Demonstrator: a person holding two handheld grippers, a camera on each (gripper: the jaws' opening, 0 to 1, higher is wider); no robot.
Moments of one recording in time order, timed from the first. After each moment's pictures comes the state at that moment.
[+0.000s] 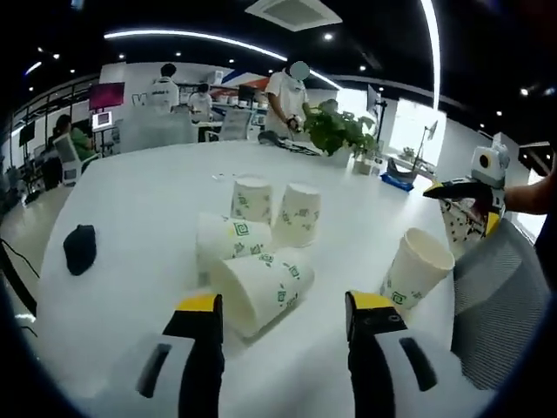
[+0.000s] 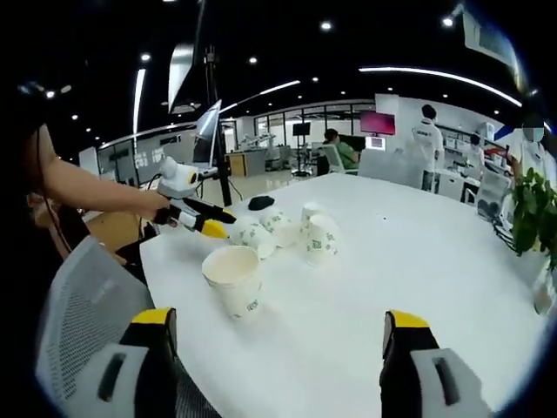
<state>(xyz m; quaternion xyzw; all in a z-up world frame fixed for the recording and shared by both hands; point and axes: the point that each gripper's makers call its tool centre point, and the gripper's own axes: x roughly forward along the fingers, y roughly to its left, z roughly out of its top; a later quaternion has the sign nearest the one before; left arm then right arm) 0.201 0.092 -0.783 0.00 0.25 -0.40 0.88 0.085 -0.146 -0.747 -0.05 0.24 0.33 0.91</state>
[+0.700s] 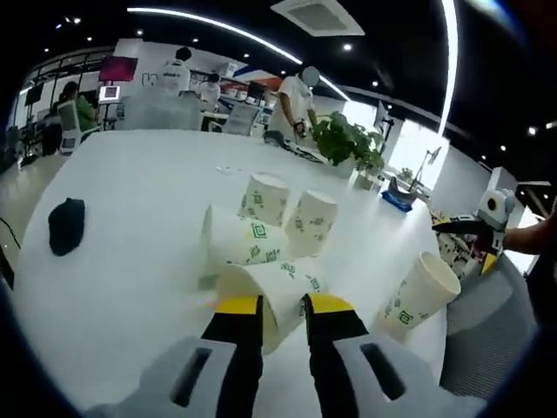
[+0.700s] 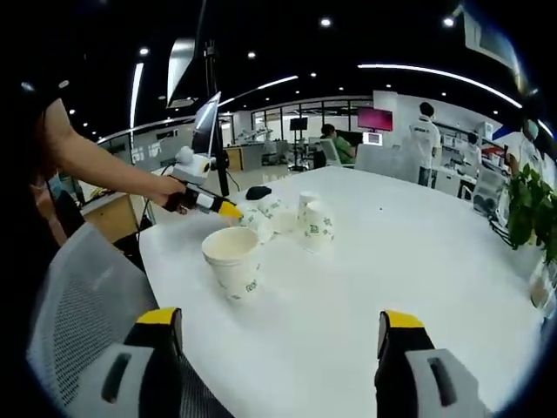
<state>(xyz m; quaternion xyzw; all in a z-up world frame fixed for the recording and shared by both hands) 0.228 0.093 -0.791 -0.08 0.27 -0.40 0.87 0.073 -0.151 -0.761 -0.06 0.25 0.33 0.91</state>
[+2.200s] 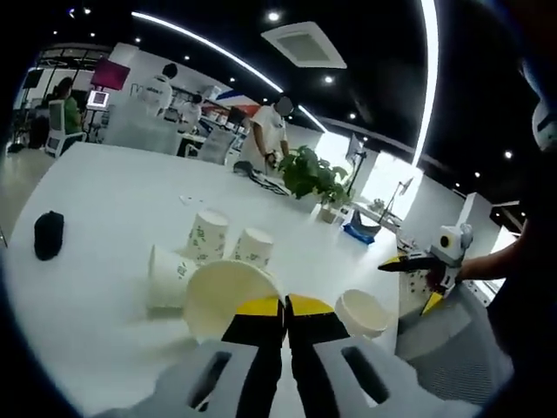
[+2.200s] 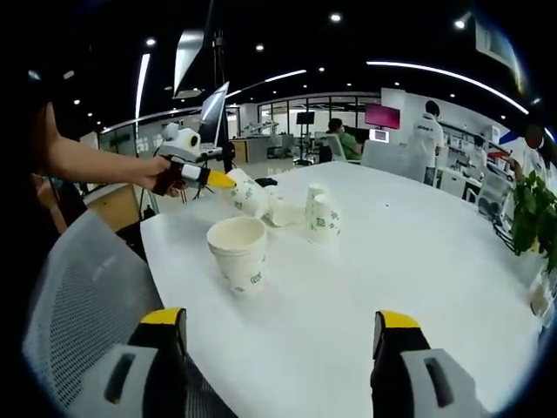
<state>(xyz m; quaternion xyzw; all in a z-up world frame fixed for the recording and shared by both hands) 0.180 0.071 -0.728 -0.13 0.21 -0.45 0.86 0.069 -0.147 -0.769 -0.08 0.26 0.34 0.90</state>
